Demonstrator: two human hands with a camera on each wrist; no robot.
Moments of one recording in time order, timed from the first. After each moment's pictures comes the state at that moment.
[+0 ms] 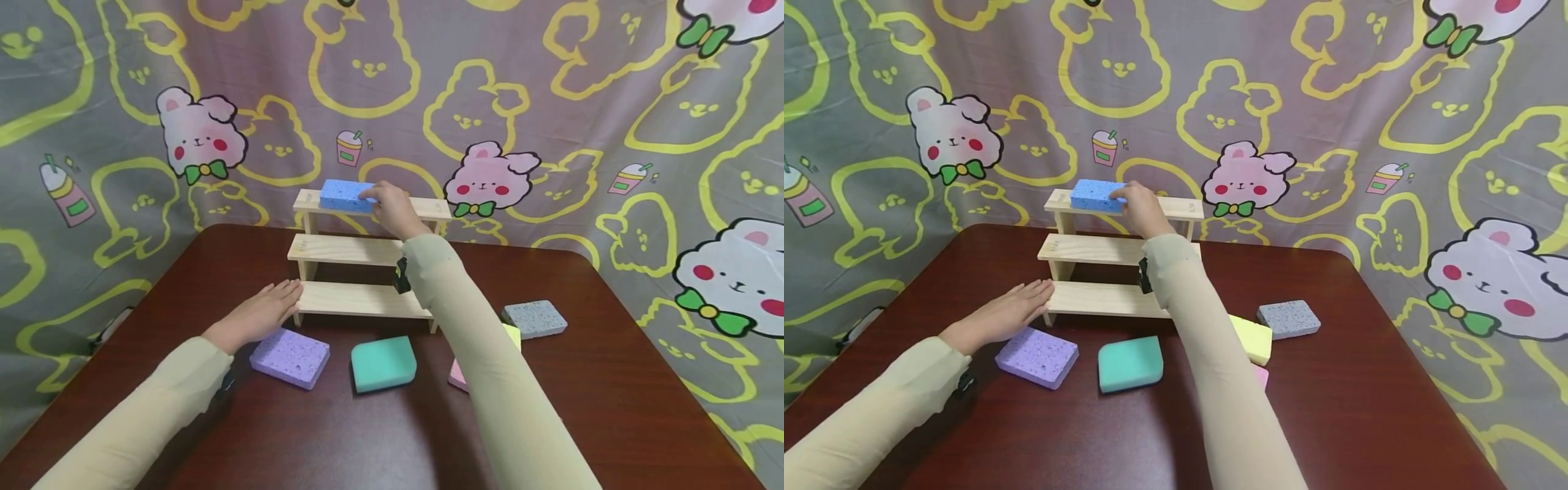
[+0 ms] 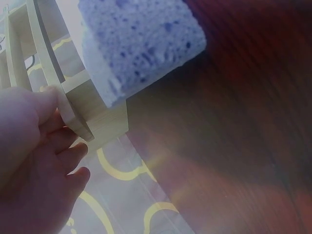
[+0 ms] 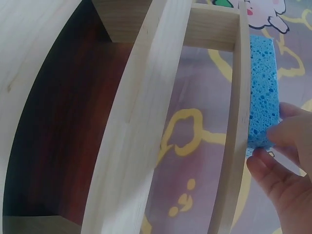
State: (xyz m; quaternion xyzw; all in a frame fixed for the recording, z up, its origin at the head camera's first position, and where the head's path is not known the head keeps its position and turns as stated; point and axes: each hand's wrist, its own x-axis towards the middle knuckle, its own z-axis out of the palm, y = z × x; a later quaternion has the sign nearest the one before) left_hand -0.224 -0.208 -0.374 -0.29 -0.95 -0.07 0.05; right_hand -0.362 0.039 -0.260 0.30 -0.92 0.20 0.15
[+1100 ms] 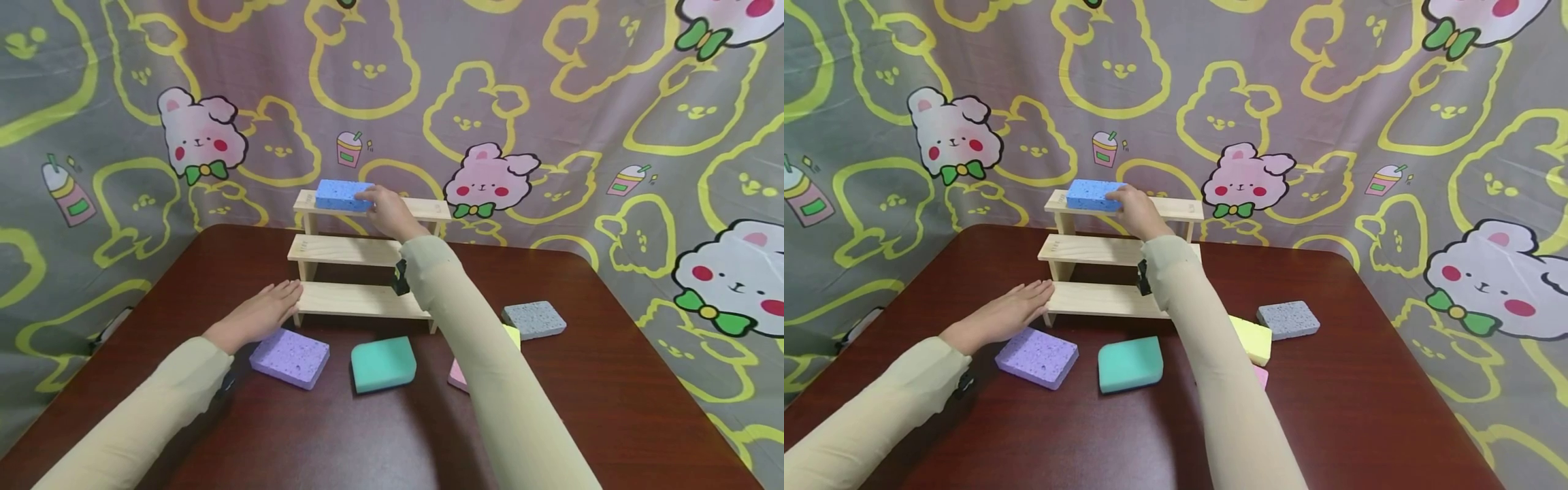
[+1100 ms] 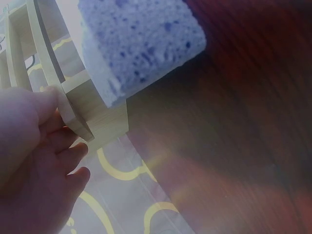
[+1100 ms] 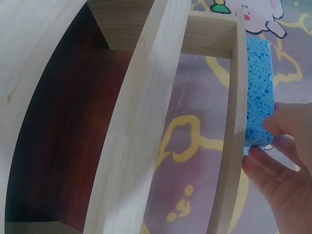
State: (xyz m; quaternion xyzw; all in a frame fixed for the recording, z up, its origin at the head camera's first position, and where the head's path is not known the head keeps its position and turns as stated) left_hand -0.224 -0.208 -0.374 -0.28 -0.96 -0.07 0.05; right_hand -0.363 0.032 -0.261 0.30 -0.93 0.21 0.10
